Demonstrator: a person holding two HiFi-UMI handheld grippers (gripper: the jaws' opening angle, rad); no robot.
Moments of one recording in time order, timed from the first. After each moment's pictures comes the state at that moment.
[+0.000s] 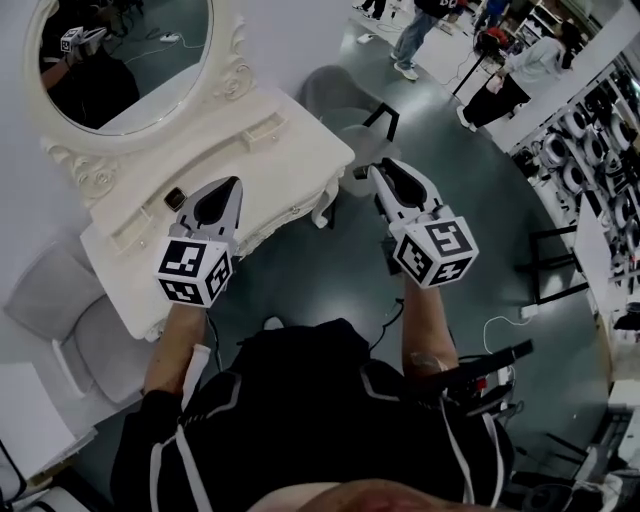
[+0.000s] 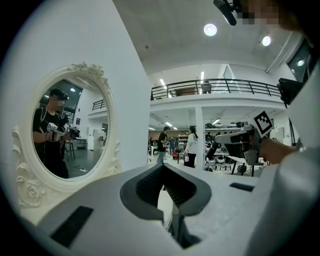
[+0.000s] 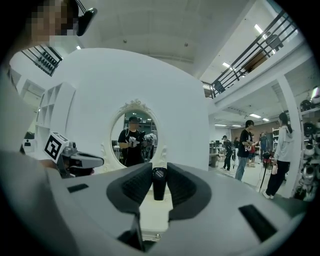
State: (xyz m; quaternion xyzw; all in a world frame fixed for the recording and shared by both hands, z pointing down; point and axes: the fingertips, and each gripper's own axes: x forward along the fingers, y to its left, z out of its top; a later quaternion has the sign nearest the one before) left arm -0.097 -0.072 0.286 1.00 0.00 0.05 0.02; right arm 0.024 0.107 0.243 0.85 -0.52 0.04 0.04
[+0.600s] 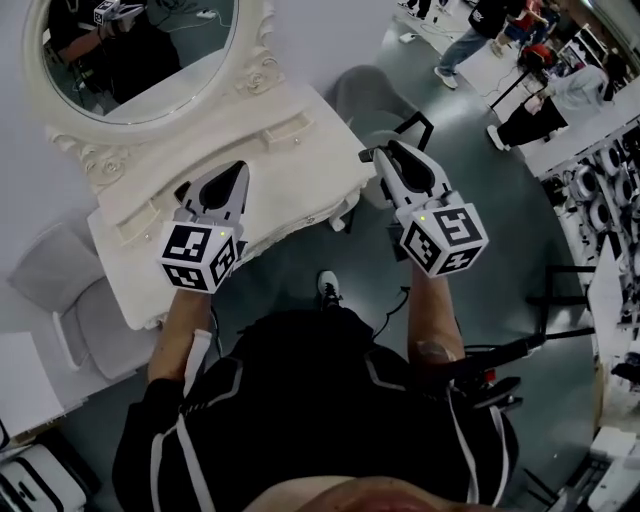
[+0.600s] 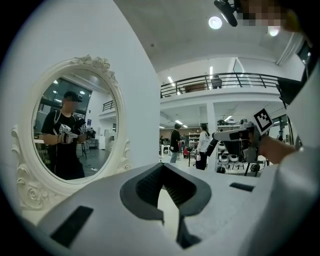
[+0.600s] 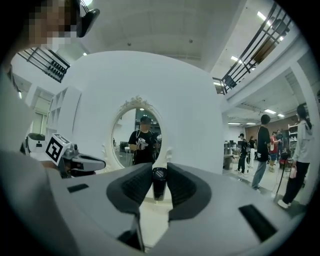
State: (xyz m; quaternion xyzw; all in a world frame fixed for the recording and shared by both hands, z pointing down) left arm -0.034 -0.120 0.297 1.00 -0.07 0.05 0.02; right arm 0.104 0.036 0.247 0.81 -0.58 0.03 0.04
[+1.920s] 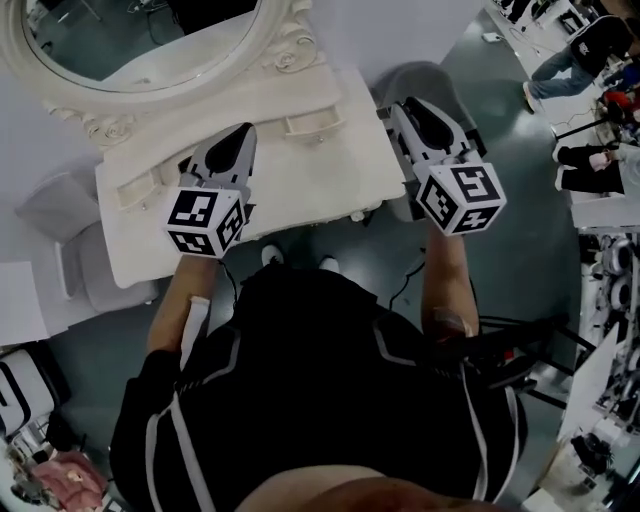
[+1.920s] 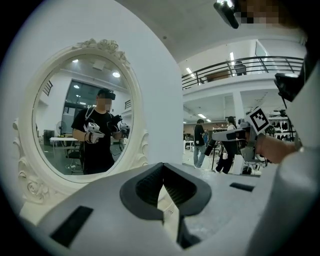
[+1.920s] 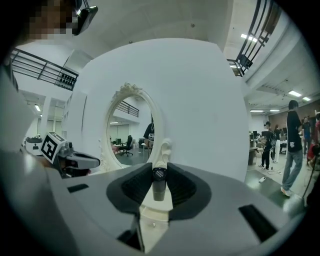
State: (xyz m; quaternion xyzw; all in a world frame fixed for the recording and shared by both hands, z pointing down) left arm 0.078 -0.198 0.329 0.97 -0.20 0.09 0.04; right arm 0.270 -0.092 0.287 0.73 -0.68 0.06 0.05
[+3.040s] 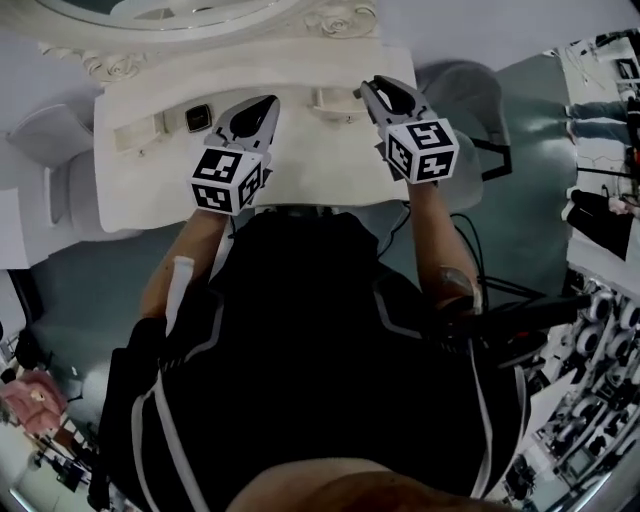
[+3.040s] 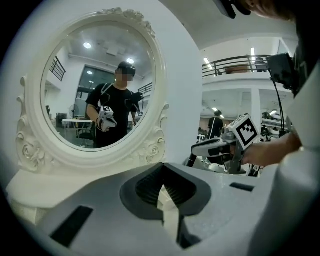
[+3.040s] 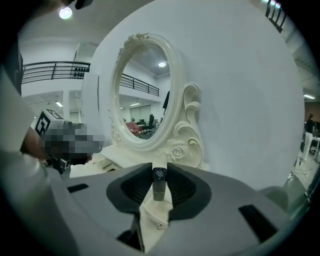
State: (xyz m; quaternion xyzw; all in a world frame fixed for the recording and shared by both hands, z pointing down) left arm 0.090 -0.261 0.437 0.95 -0.26 0.13 0.11; right arm 0.246 -0.243 0.447 0.61 -0.77 0.14 0.15
